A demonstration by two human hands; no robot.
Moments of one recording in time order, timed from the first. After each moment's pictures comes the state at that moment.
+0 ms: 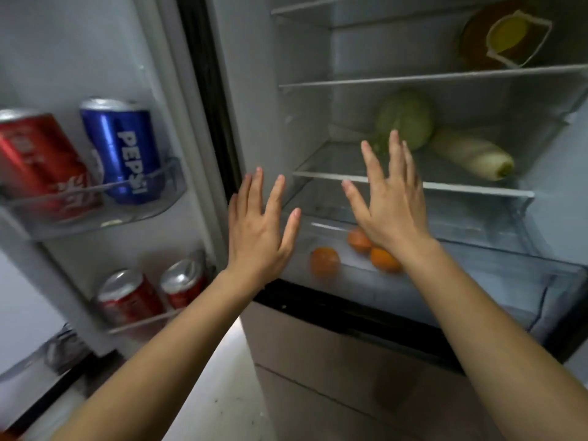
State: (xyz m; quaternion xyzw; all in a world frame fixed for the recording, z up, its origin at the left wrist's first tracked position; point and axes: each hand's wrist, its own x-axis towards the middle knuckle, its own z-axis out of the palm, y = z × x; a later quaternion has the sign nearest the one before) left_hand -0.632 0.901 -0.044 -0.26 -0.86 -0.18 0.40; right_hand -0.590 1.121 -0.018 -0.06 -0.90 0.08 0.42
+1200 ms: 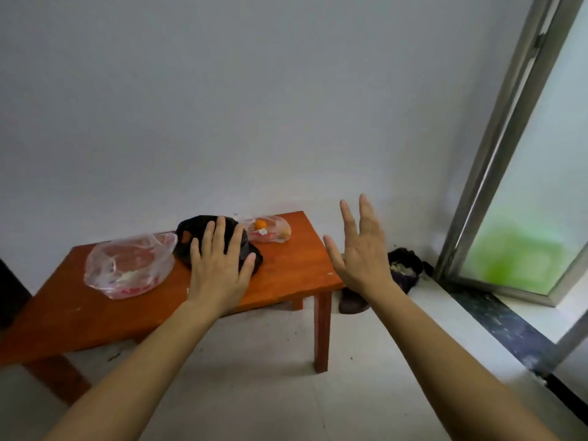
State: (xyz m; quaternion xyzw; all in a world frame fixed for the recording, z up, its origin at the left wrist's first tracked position) left_hand -0.315 0.054 -0.147 0.30 -0.92 0.03 0.25; right_hand -0.521 0.241 -0.154 0.40 -0.85 0.24 0.25
